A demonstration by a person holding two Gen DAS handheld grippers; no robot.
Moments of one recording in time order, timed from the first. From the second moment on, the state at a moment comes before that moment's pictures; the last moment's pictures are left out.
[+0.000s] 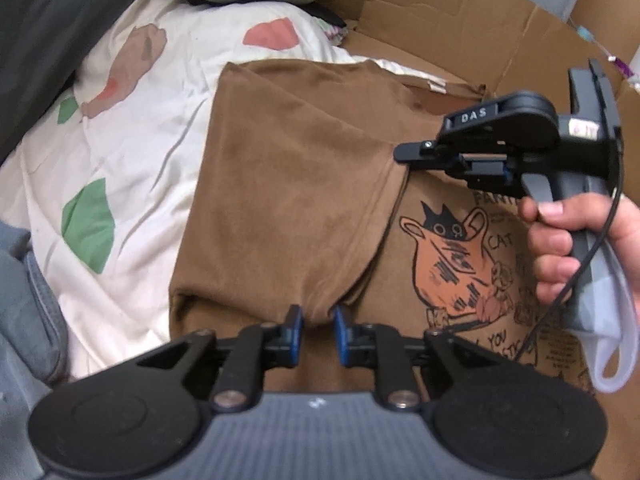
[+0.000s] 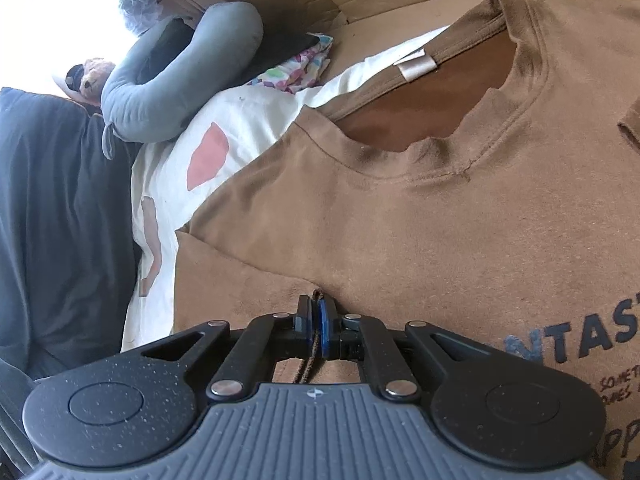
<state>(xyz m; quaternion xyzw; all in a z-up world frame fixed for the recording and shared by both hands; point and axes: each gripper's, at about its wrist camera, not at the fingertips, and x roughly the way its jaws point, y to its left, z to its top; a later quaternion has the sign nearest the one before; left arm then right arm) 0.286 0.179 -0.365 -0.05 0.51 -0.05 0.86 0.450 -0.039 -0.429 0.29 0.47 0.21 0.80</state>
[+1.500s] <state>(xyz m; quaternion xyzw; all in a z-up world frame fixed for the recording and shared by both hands) 0.382 0.220 -0.395 -0.05 0.46 -0.01 0.89 0.423 0.000 -0.415 0.17 0.45 0.28 0.83</state>
